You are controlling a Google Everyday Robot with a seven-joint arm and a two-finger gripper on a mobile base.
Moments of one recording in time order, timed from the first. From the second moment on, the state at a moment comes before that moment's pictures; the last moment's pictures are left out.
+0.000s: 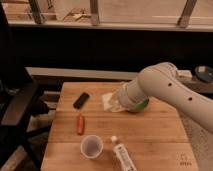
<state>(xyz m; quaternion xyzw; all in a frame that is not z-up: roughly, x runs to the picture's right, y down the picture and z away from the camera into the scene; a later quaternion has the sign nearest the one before) 0.042 0.071 0.612 -0.16 -0.27 -0.12 0.94</state>
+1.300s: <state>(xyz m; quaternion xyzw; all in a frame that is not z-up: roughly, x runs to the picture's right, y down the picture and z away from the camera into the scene) -0.019 0.182 0.589 -0.33 -0.39 -0.25 0.82</state>
